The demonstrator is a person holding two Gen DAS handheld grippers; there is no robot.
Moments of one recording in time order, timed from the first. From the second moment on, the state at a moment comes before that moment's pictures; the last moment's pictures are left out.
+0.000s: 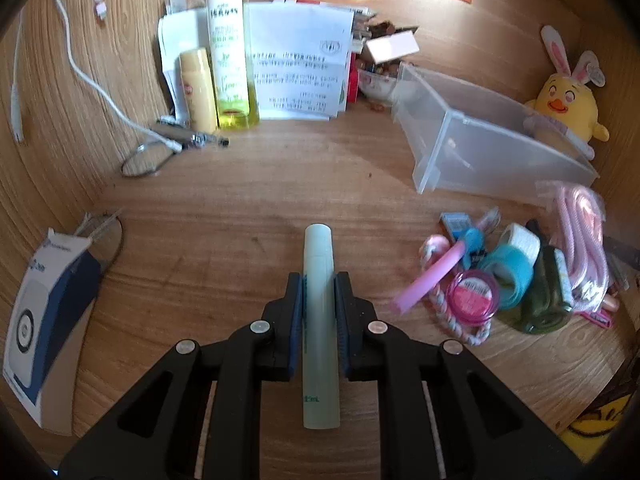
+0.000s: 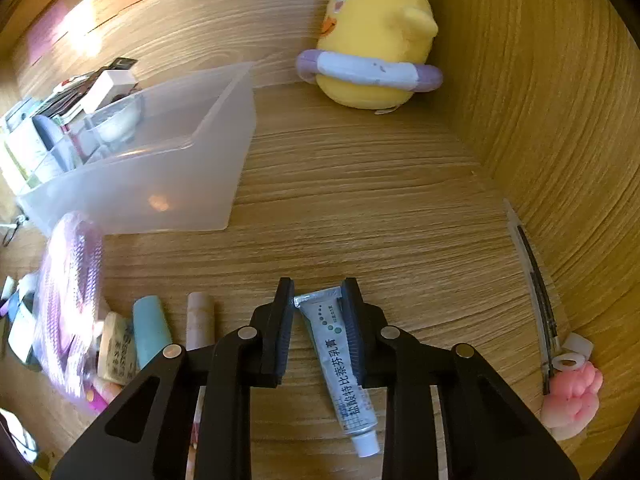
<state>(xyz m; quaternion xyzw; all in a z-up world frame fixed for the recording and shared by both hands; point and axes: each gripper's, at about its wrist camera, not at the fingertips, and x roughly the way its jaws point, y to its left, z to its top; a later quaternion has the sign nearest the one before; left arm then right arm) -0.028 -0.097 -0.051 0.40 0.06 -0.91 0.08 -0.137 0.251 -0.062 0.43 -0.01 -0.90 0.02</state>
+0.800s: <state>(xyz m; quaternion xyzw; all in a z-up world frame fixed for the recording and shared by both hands) -0.062 -0.057 0.058 0.25 0.07 -0.97 -0.02 -0.110 0.233 0.024 0.29 0.00 -0.95 0.10</state>
